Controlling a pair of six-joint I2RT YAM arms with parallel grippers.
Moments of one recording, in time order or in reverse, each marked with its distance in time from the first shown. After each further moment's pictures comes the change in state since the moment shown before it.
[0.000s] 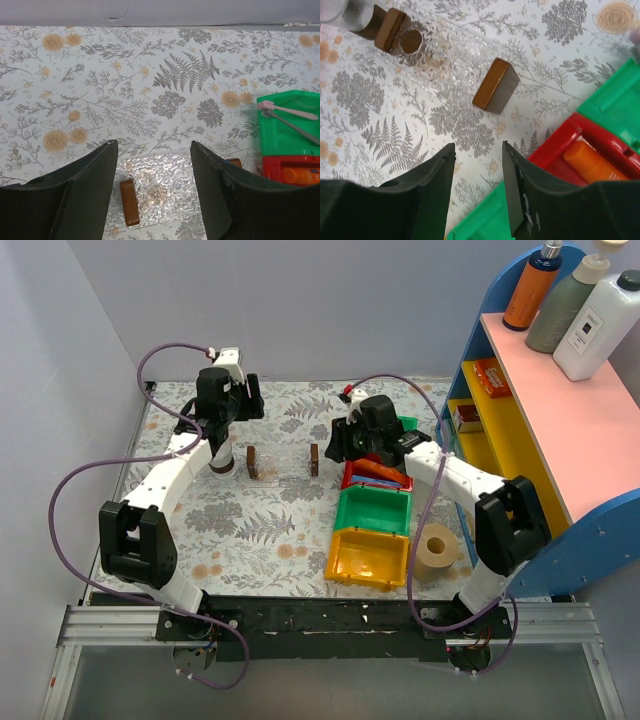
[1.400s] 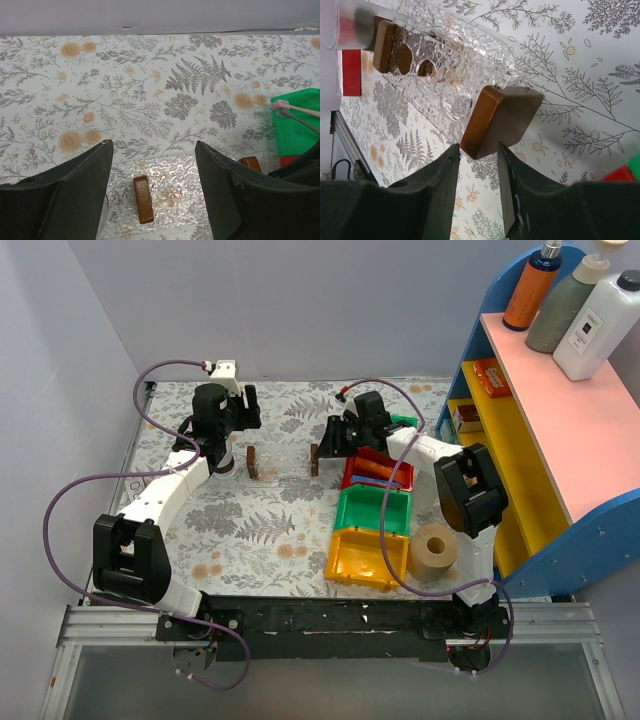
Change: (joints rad) left arm 0.002 -0.109 -0.217 0.201 -0.040 0.058; right arm -0.089 0.376 0.213 0.064 -0.315 0.201
